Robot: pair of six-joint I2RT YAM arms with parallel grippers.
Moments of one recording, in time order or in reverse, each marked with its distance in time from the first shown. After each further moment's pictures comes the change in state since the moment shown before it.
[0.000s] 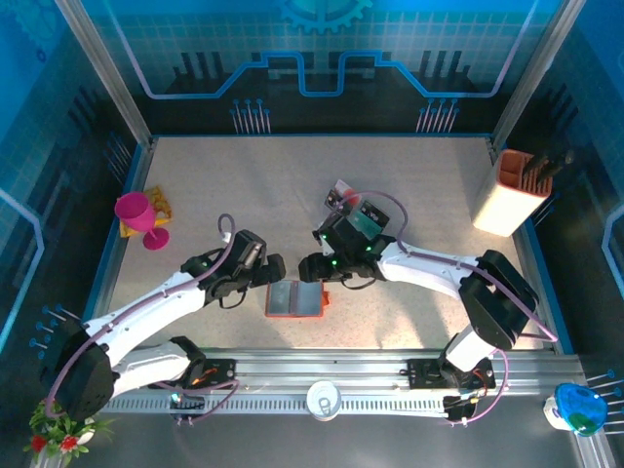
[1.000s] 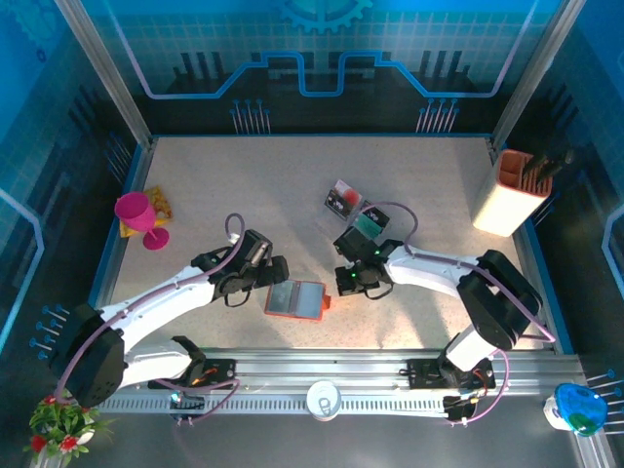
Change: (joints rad) left arm 0.000 0.083 0.000 0.036 0.016 0.000; right arm -0.078 -0.024 -0.121 -0.146 0.138 -0.117
